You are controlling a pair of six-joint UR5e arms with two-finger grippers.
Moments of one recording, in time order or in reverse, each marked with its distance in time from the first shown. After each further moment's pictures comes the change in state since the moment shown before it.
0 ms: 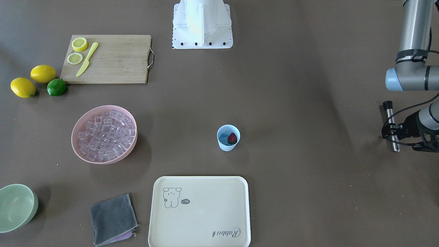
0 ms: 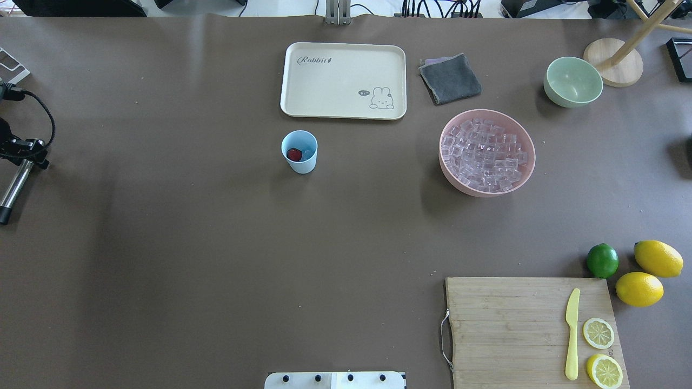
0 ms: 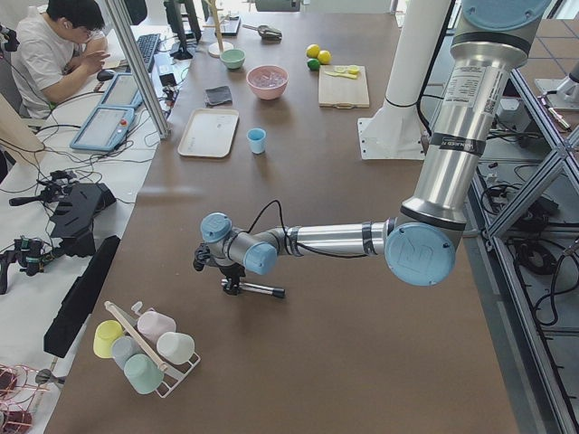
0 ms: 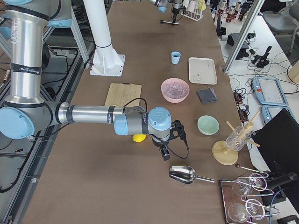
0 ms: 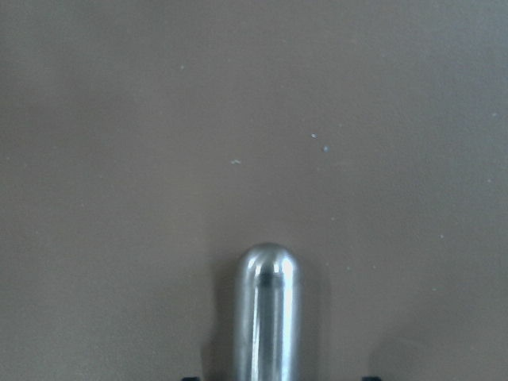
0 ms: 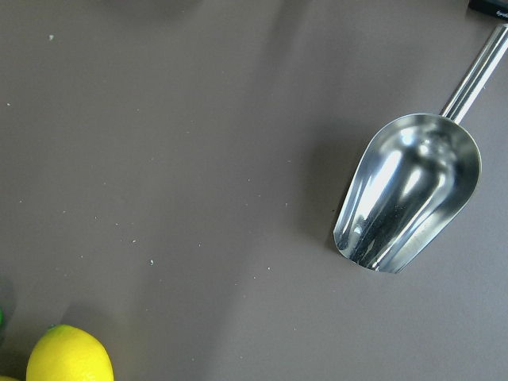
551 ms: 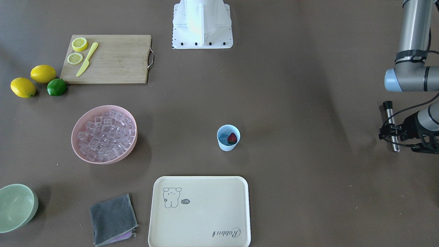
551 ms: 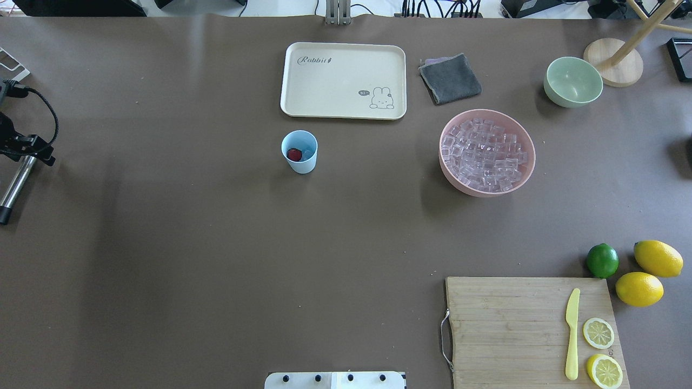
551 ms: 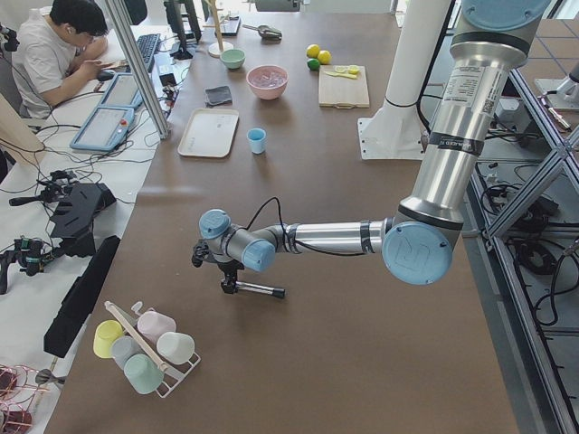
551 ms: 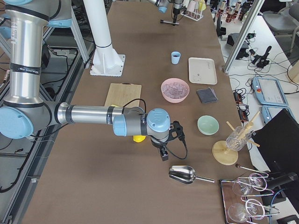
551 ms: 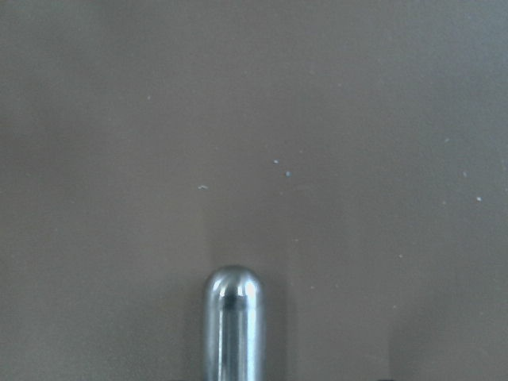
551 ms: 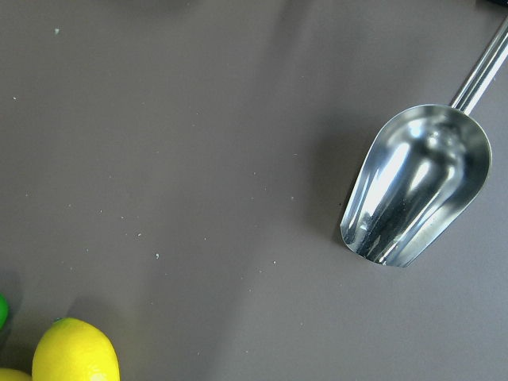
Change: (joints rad) left arm 0.004 -0.005 -0.002 -0.003 0.002 0.001; right arm 0.001 -0.007 -0.003 -0.001 0.014 -0.010
